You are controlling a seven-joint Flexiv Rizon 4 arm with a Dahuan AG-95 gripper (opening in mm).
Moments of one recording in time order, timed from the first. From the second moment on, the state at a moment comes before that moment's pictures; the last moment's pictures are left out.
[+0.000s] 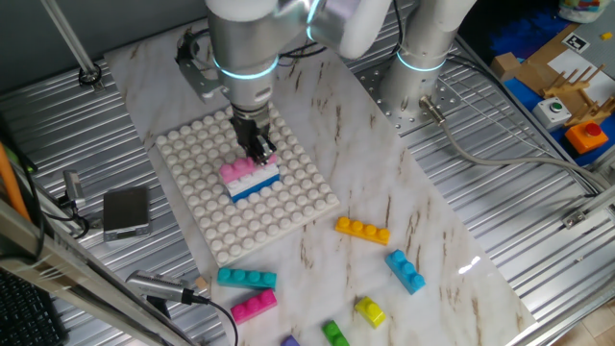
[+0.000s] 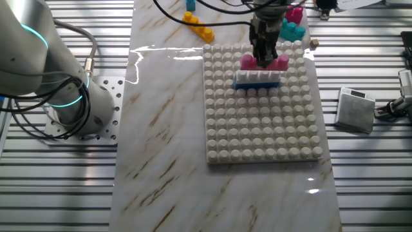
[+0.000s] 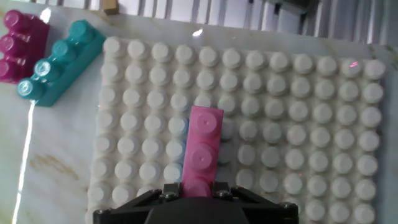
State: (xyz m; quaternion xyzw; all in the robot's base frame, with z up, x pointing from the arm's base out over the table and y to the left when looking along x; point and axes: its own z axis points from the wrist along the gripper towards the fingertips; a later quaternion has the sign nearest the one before) arm 0.497 0.077 0.155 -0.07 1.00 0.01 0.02
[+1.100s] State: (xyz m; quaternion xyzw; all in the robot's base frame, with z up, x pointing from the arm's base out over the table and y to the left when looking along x) arm 0.497 0.076 0.137 -0.11 0.99 0.03 0.03
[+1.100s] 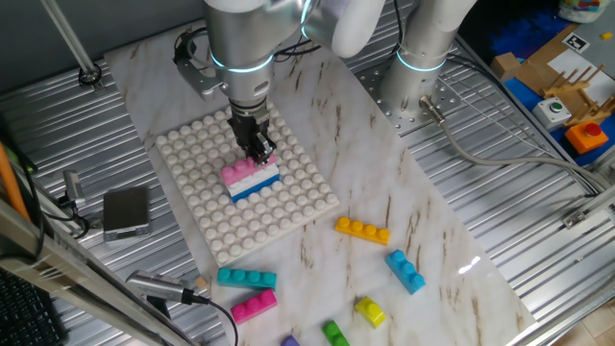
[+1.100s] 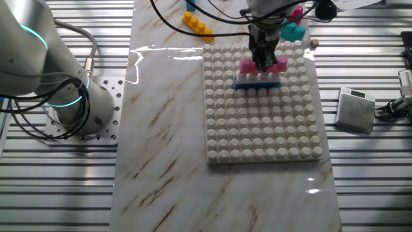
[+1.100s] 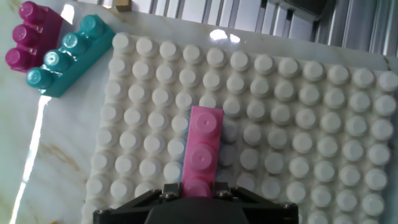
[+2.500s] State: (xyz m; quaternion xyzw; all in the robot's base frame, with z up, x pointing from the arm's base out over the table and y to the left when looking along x) arm 0.496 0.077 0.125 -0.11 0.99 0.02 0.03
